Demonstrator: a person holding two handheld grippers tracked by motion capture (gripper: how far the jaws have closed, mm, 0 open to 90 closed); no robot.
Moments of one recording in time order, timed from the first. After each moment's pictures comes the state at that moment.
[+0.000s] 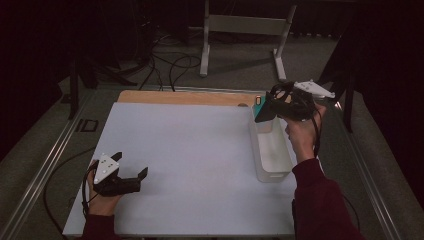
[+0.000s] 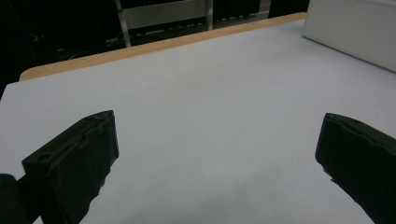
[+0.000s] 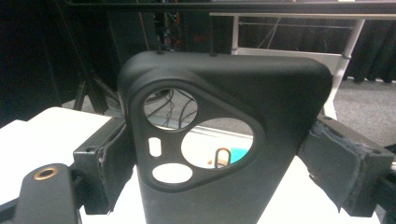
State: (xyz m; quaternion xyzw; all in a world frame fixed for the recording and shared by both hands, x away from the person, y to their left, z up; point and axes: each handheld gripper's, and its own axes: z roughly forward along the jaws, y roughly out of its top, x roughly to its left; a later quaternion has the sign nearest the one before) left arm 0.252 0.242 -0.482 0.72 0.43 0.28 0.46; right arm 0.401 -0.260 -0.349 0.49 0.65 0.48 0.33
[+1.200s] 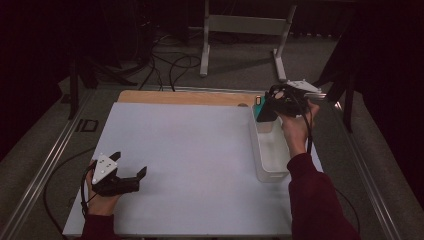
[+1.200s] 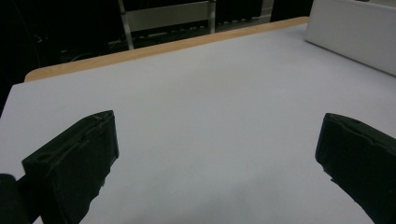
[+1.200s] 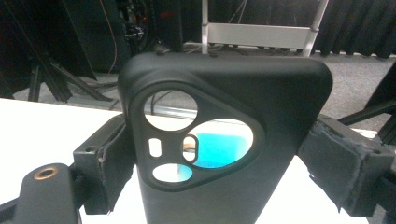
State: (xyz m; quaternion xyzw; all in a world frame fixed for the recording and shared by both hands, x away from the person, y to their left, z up) left arm 0.251 0.244 -0.481 0.72 0.43 0.28 0.47; right arm 0.437 -0.259 -0.377 0.54 0.64 0.41 0.35
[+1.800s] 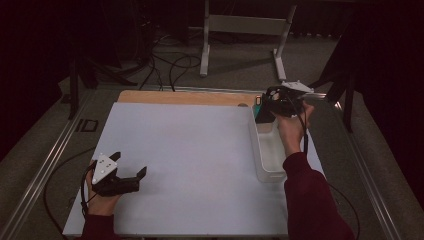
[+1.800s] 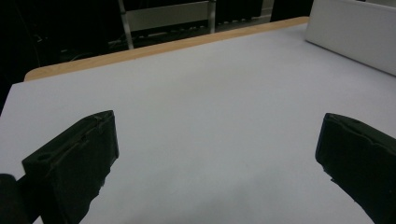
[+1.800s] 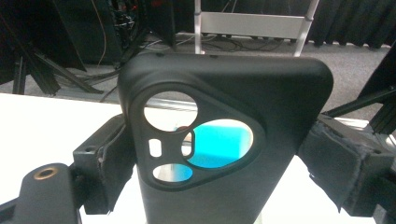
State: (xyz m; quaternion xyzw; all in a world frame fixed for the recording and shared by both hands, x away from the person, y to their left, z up) left arm 0.251 0.245 -0.482 0.72 0.43 0.28 0.47; right arm 0.450 -0.253 -0.392 0.56 0.65 0.39 0.35
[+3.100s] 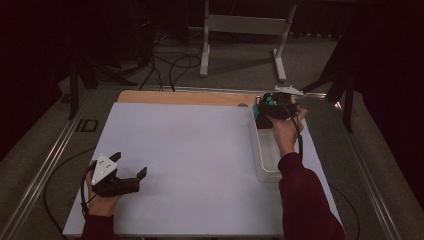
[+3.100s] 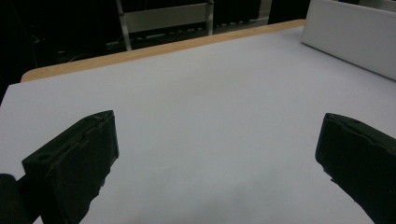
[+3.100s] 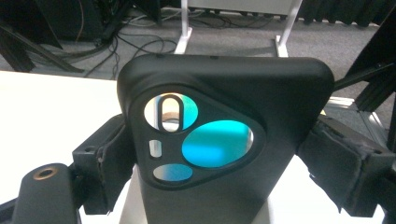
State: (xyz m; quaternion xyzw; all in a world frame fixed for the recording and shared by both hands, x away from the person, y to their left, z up) left arm 0.249 0.245 -0.481 0.71 0.43 0.28 0.47; right arm 0.465 -0.247 -0.424 0.58 0.66 0.34 0.34
